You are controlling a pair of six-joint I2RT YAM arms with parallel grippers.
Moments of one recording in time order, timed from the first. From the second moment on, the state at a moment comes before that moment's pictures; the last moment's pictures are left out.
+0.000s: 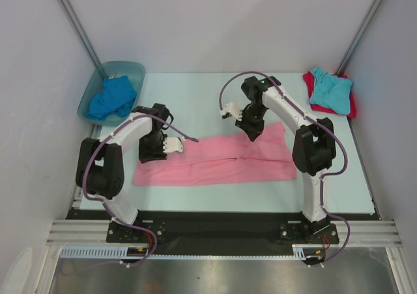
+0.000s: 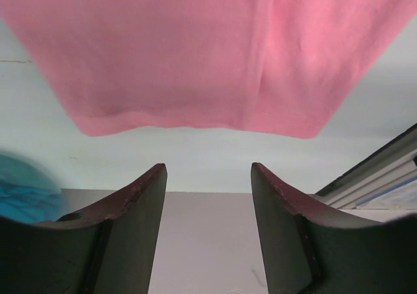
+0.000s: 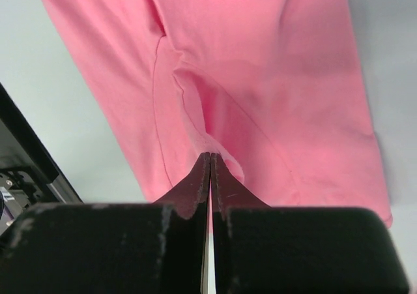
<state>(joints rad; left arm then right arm) -0.27 1.71 1.22 -1.13 -0.16 1.18 0.44 2.06 1.87 -1.34 -0.33 -0.93</state>
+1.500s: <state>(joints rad) -0.27 1.72 1.02 -1.01 -0.07 1.32 0.44 2.15 2.09 -1.34 -0.27 -0.86</state>
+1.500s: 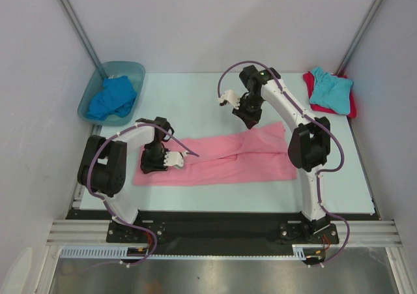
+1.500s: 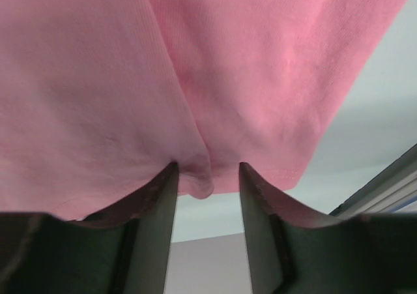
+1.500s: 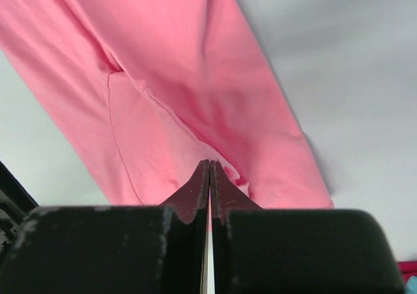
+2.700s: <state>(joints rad) -0.27 1.67 1.13 -1.07 -0.17 1.31 0.40 2.17 2.10 -1.34 -0.29 -0.87</state>
